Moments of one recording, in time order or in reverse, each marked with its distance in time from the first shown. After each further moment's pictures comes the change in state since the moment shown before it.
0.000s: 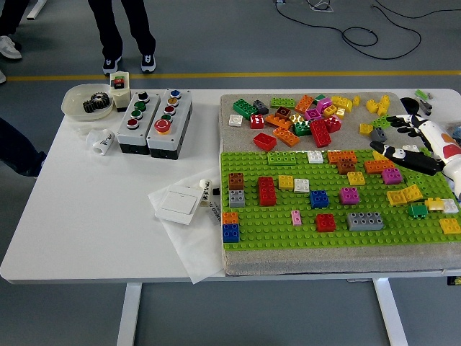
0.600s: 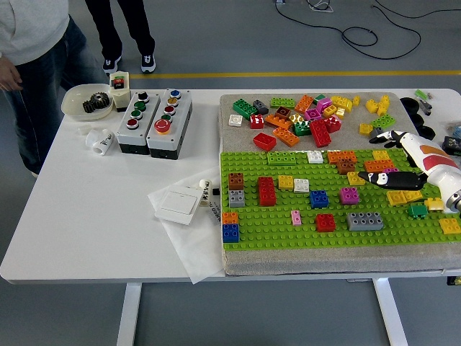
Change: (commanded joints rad) left arm 0.002 0.003 0.022 -0.003 -0.026 0.003 -0.005; right arm 0.034 0.000 -0.081 -0.008 -0.140 0.004 -0.008
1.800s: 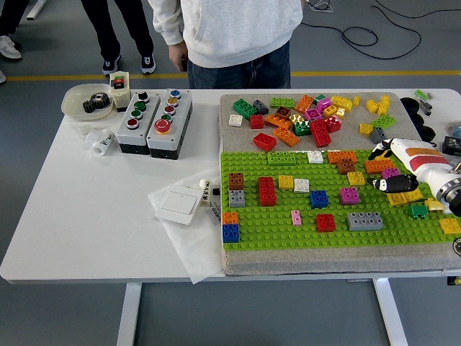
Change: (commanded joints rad) left arm -0.005 0.007 0.020 -0.004 -0.016 0.010 -0.002; right arm 0.129 0.047 -0.118 -0.210 -0.132 0.072 -0.005
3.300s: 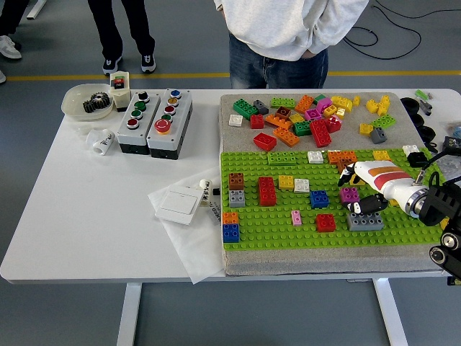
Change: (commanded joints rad) left arm -0.001 0.000 0.001 -0.002 0.001 0.005 0.002; right arm 0.092 0.044 -0.190 -0.009 -0.004 0.087 -0.005
